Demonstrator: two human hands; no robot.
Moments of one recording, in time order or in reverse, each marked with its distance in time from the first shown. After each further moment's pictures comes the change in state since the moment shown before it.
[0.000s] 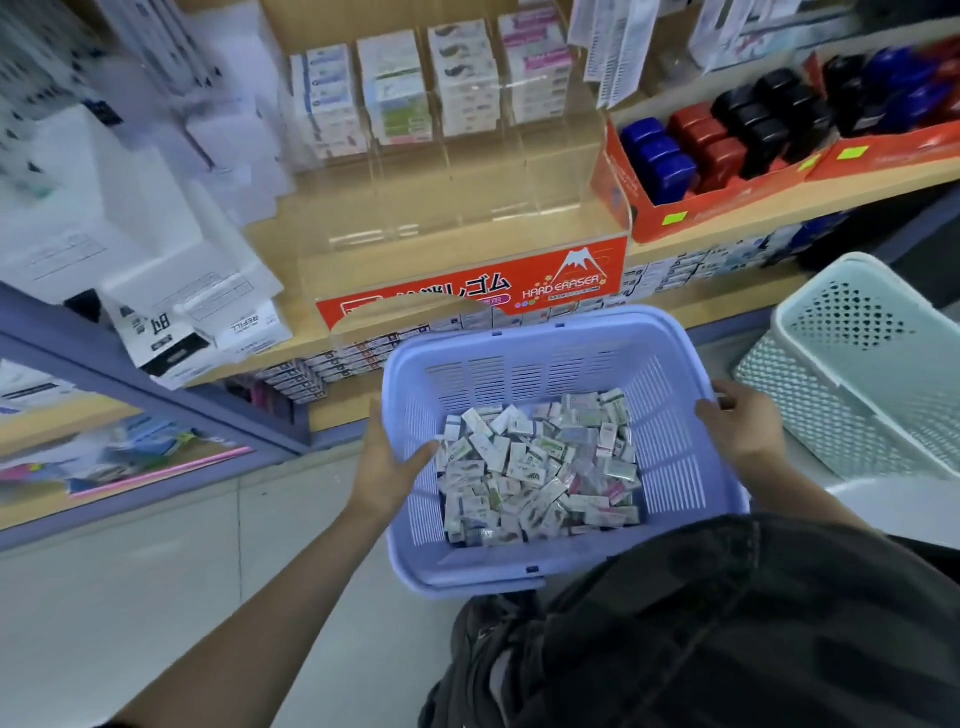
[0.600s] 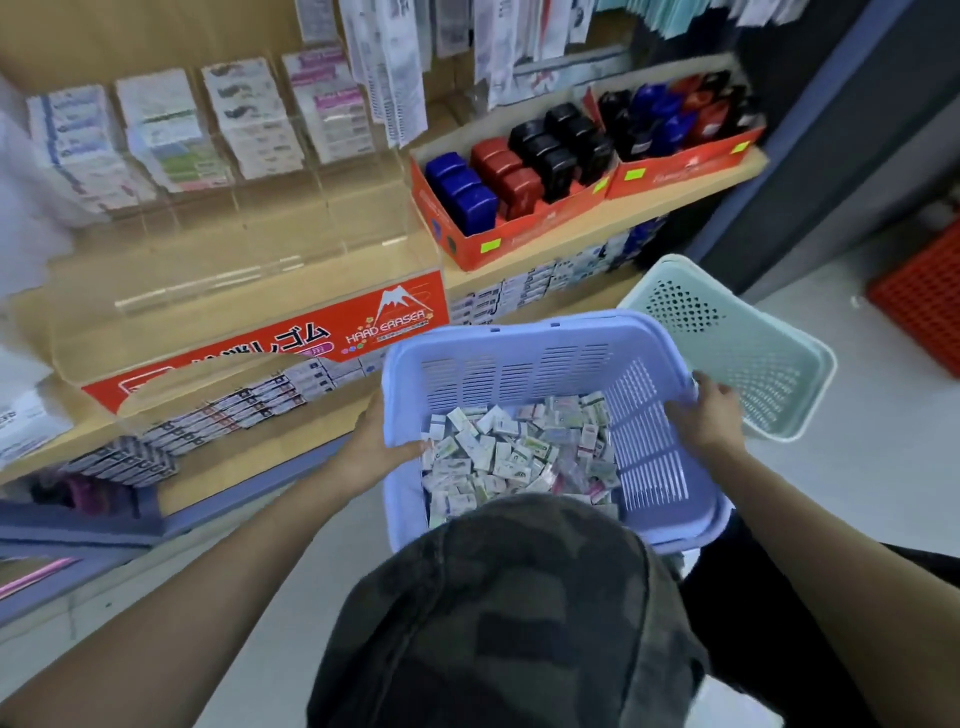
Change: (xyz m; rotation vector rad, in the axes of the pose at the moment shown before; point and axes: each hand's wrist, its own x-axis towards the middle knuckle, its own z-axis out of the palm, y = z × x) left_hand 0.051 0.097 0.088 0.043 -0.530 0.231; right_hand 0.038 0.078 -0.086 -0.171 0.157 0.206
